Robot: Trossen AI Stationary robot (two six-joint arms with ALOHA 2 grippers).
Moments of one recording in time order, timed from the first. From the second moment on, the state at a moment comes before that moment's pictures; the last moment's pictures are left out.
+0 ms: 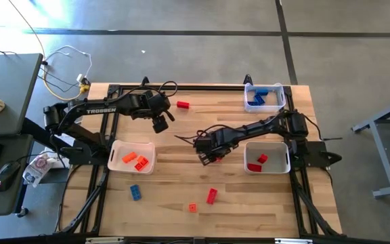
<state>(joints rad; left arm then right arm) 0.50 1.42 0.98 -0.75 -0.34 0.01 0.05 2.00 1.40 -0.90 0.05 1.09</state>
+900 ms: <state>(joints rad) 0.50 1.42 0.98 -0.75 -0.34 0.01 0.07 1.96 1.40 -1.00 0.11 0.99</state>
